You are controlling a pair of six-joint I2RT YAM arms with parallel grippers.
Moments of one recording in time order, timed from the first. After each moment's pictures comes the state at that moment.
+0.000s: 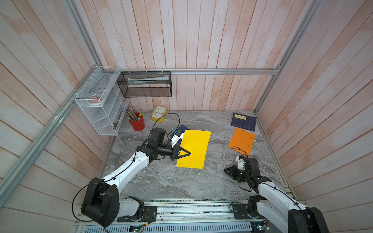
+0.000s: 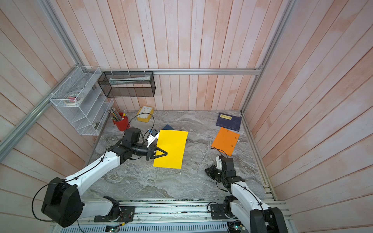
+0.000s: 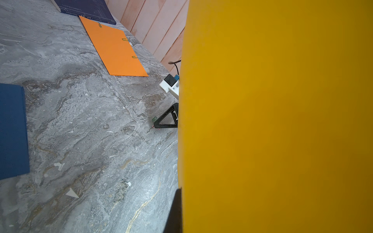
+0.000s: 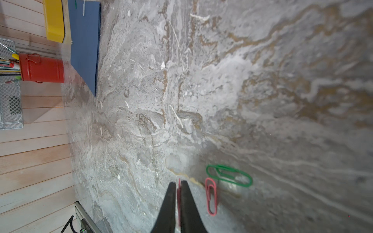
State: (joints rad) left arm -0.46 1.35 0.93 -0.20 1.12 -0.14; right arm 0.39 1.17 0.41 0.59 -1.17 0.61
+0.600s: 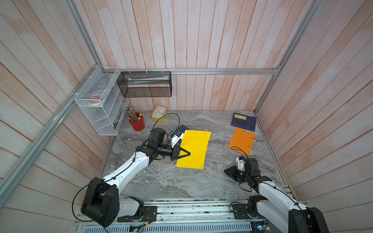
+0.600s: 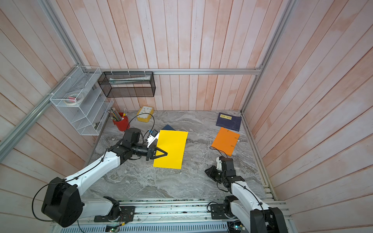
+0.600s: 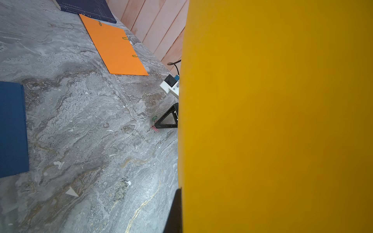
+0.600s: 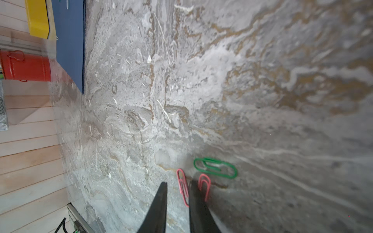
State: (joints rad) left arm -0.44 1.34 0.93 -0.23 1.12 -0.13; right arm 0.36 1.17 0.41 0.55 -1.17 0.61
